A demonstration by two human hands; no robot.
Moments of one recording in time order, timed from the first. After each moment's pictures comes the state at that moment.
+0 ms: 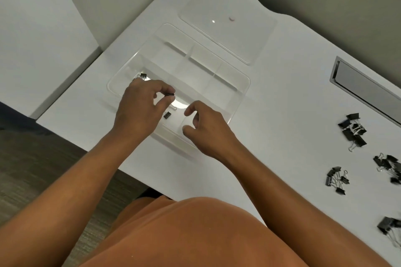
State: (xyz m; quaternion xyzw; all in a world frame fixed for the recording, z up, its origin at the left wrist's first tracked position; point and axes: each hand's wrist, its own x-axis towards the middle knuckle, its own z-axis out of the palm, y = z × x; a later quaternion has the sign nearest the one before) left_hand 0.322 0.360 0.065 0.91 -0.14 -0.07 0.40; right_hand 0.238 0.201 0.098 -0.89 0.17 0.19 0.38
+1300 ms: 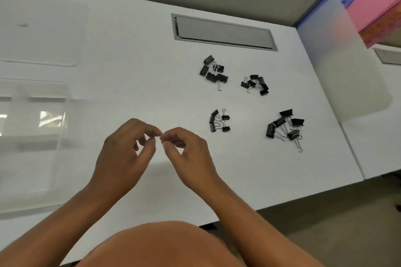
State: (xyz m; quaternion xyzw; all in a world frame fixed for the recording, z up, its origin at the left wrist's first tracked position) left_hand 0.152 0.144 0.086 0.74 -0.46 -0.18 0.45; right_hand 0.014 0.041 0.090 -0.75 0.41 -0.13 0.50
